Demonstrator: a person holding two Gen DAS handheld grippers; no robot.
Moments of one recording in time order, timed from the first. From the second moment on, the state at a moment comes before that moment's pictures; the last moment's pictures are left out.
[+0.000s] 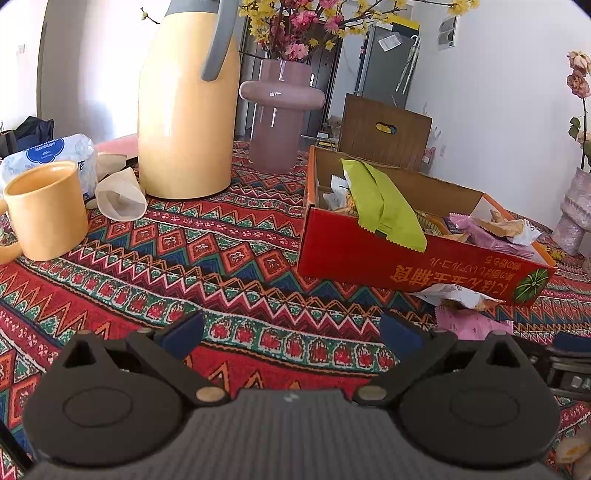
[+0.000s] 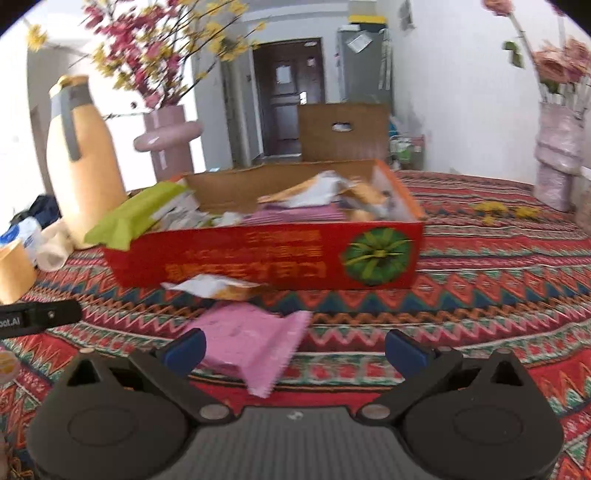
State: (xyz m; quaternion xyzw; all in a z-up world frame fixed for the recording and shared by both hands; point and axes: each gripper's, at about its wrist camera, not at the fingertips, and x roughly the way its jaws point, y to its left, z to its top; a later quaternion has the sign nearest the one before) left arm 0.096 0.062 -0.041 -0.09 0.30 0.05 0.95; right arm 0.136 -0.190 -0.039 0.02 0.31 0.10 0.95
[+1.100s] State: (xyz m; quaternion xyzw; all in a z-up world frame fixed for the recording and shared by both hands) left arm 0.103 0.073 -0.047 -0.12 0.33 0.06 0.93; right arm 0.162 -0.153 -0.048 -0.02 0.36 0.12 0.92
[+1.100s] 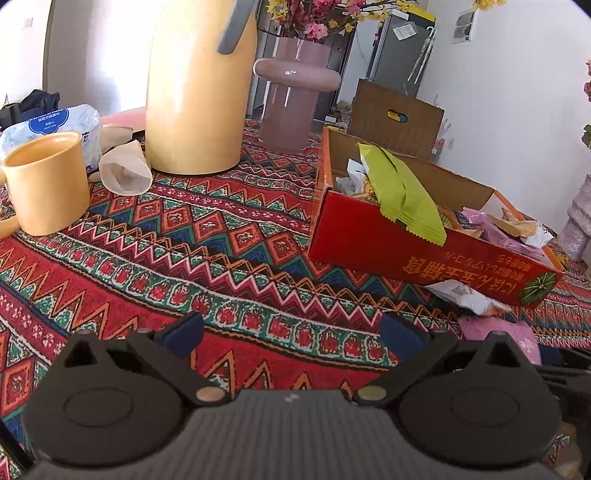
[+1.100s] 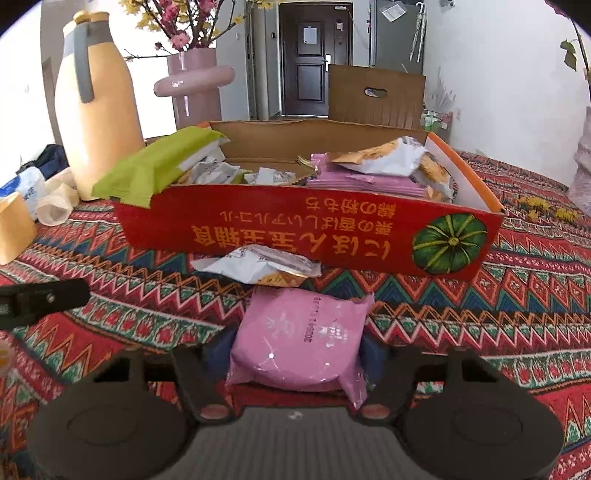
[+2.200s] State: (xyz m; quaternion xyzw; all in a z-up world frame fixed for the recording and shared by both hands) left arm 0.114 0.044 -0.038 -0.07 0.36 0.06 0.93; right arm 0.146 -0.287 -0.041 0.08 0.25 0.01 0.97
